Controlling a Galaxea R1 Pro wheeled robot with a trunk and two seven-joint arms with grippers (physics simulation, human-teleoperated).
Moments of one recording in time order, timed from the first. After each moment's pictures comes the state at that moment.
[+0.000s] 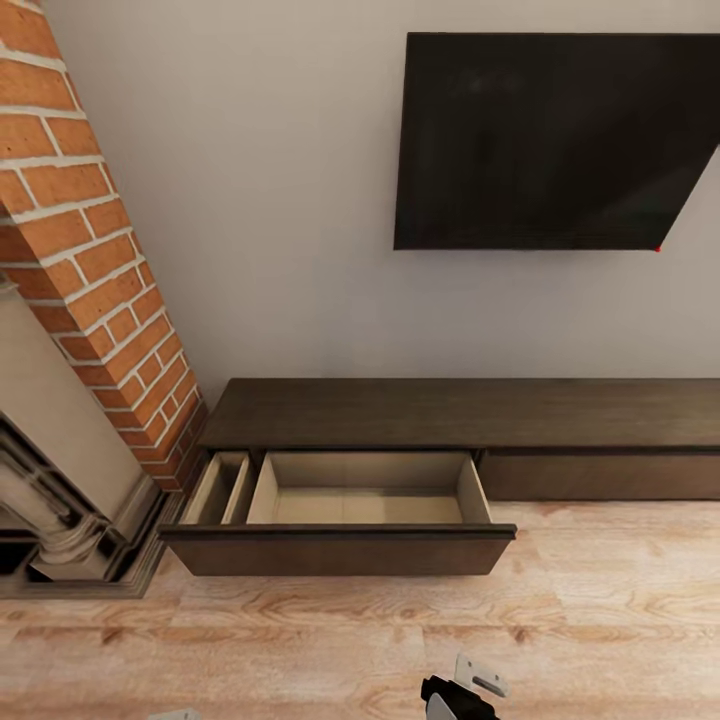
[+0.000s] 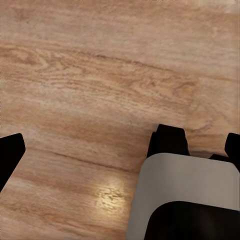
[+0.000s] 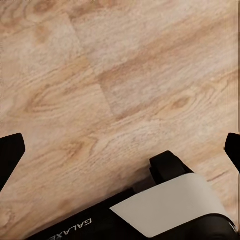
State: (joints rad) left arm -0.30 0.12 0.03 -0.38 0.12 0.34 0.09; right arm -0.39 0.14 0.34 -0.44 -0.67 0.15 -0.60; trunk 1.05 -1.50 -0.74
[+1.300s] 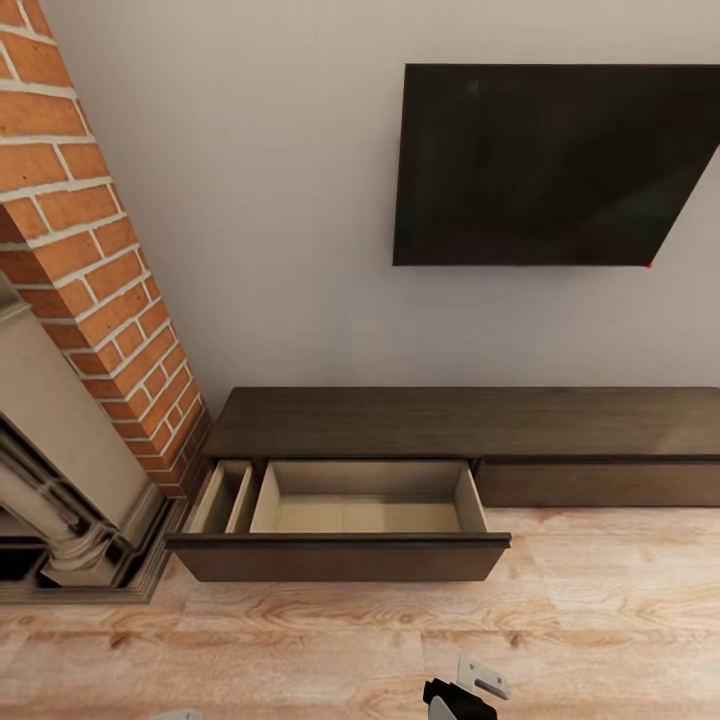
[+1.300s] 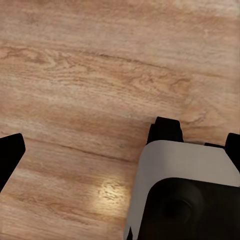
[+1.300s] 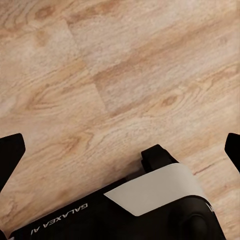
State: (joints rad) left arm -0.30 0.12 0.03 -0.38 0.12 0.34 0.09; right arm -0.39 0.14 0.34 -0.43 -0.67 0.14 -0.60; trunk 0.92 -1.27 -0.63
